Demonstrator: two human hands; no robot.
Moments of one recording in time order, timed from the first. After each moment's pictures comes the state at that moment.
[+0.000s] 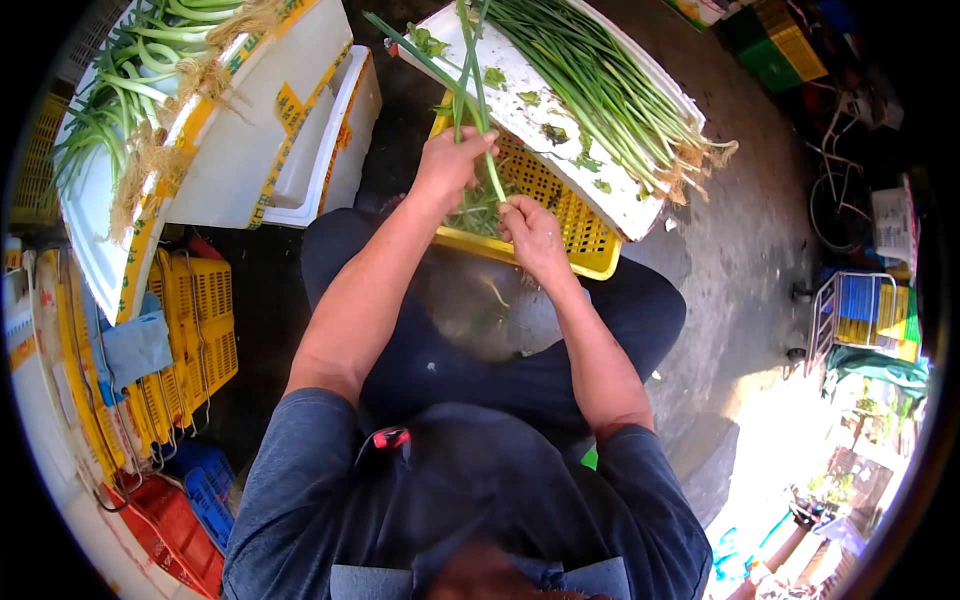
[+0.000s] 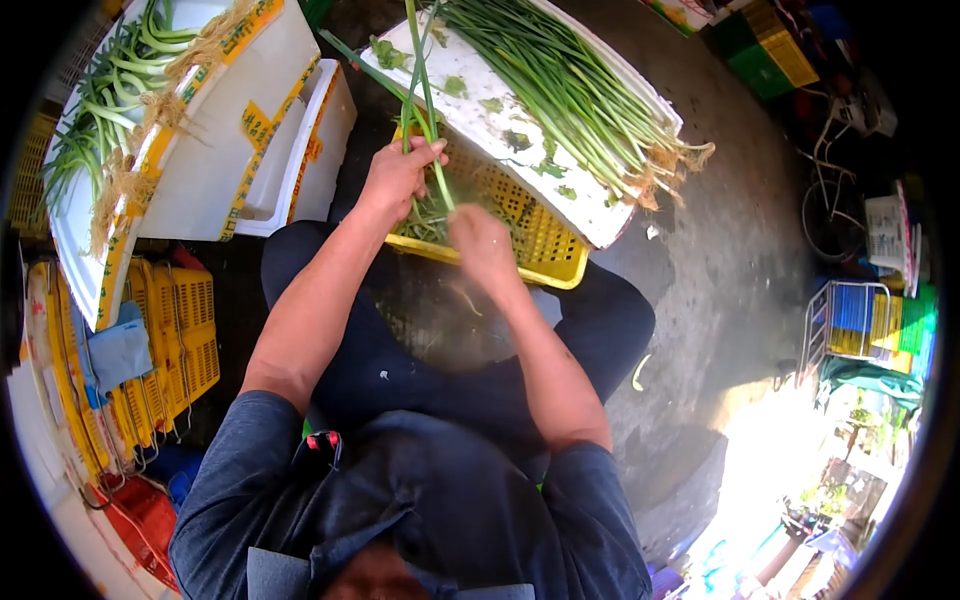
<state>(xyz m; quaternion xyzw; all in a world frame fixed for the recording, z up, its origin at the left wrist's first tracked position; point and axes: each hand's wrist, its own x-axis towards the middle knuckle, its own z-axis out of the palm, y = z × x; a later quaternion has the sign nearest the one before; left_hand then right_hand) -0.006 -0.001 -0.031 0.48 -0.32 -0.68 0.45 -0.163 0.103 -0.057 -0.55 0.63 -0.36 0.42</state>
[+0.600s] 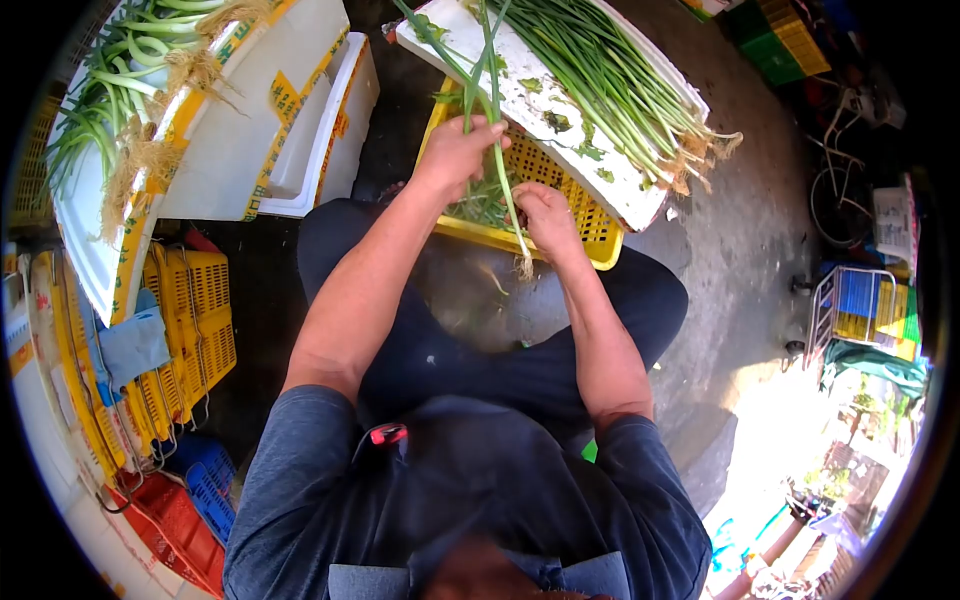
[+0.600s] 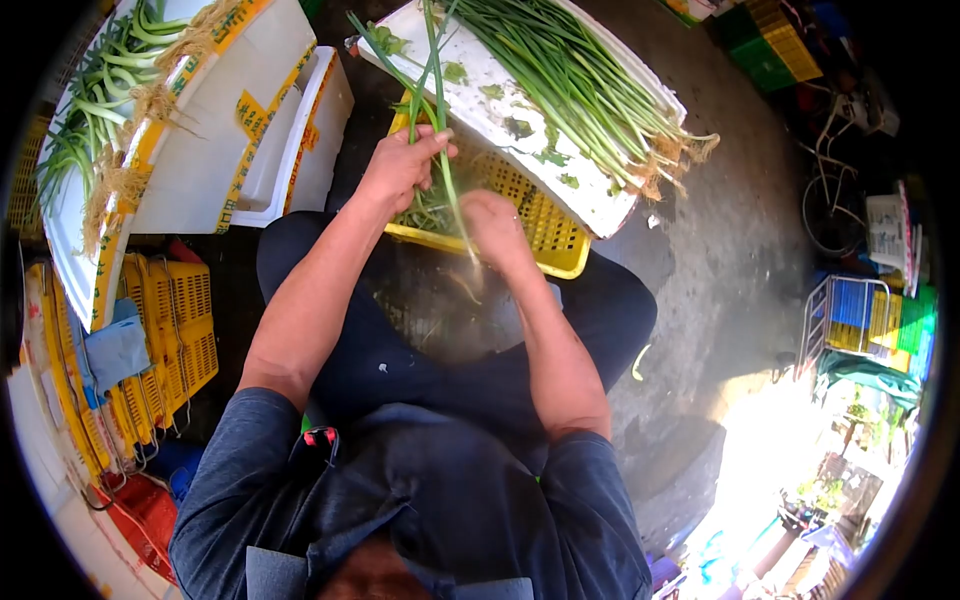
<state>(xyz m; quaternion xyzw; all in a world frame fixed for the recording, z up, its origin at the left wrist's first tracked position) -0.008 0.003 -0.023 0.45 -0.33 -0.71 0.42 -0.180 0.091 -0.058 -0.46 0.59 -0.38 0.54</state>
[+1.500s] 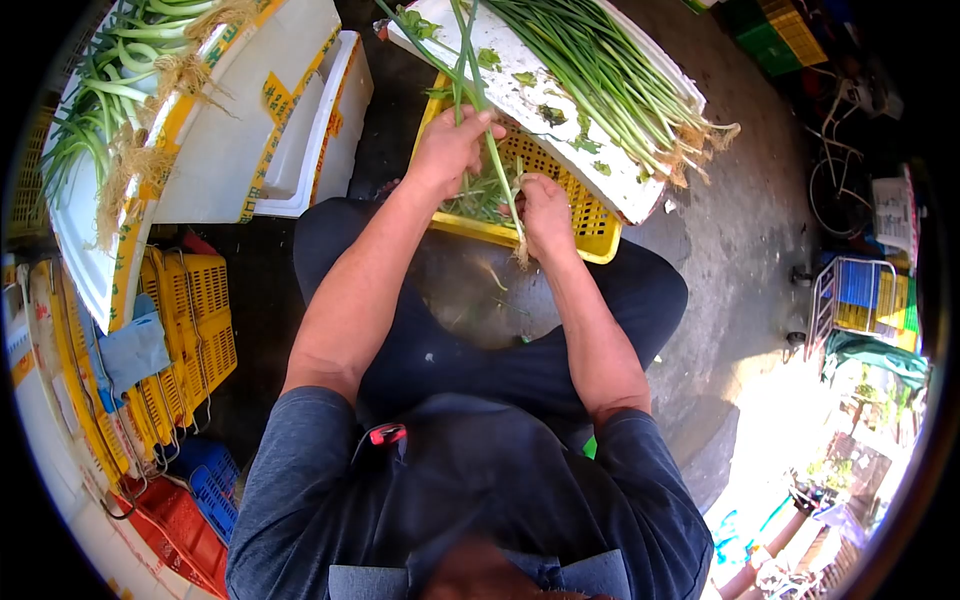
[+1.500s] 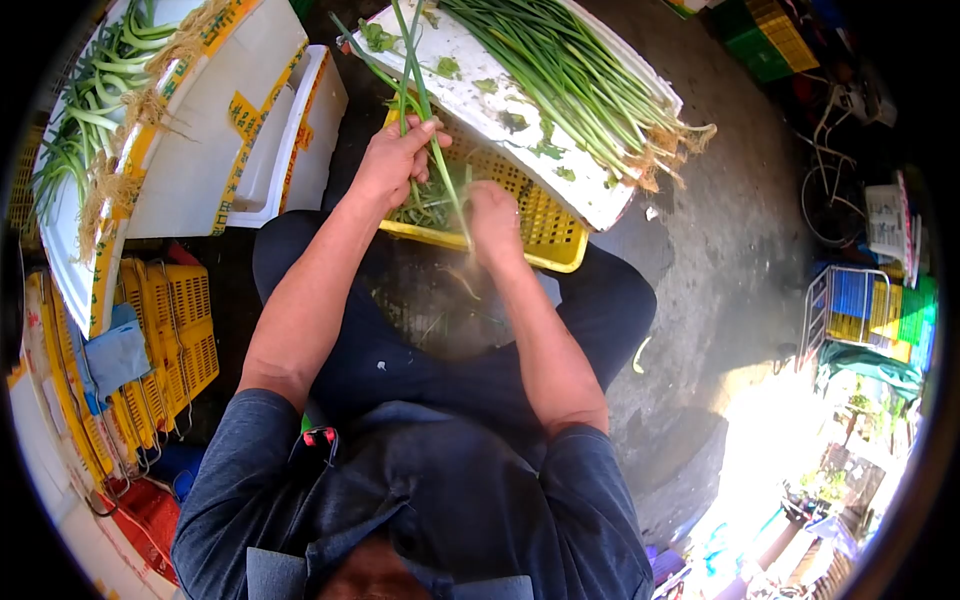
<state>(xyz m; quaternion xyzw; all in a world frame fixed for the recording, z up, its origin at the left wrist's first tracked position) -0.008 0.001 -0.024 0.41 -0.30 -0.74 0.44 -0.167 0.092 -0.057 -0.29 0.61 -0.48 0.56</state>
